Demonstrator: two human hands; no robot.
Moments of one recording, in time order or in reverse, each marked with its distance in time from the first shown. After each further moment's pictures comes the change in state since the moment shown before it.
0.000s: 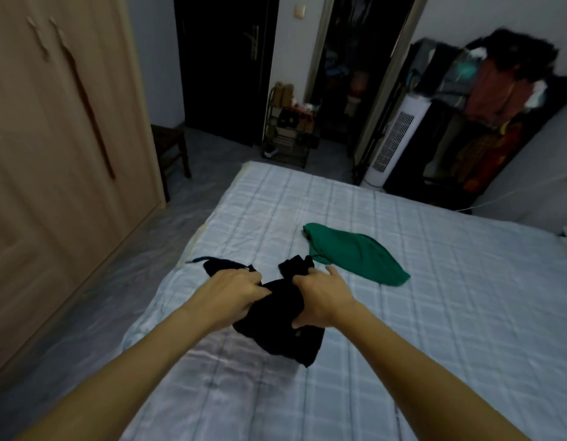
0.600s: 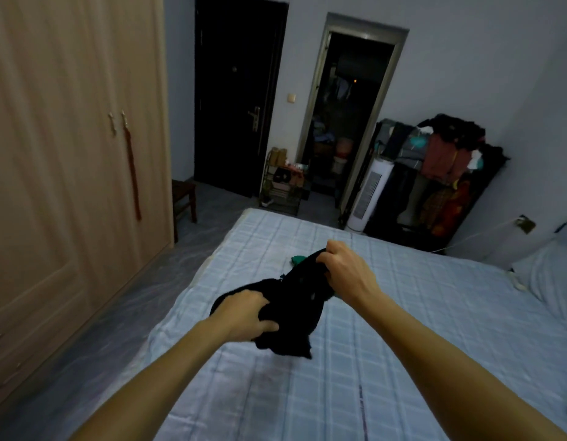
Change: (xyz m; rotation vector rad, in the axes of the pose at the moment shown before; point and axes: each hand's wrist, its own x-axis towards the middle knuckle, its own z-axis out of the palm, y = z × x) left_hand -0.083 0.176 -0.115 -0.284 -0.156 -0.376; right_hand -0.231 -0.015 -0.110 0.017 0.699 -0.077
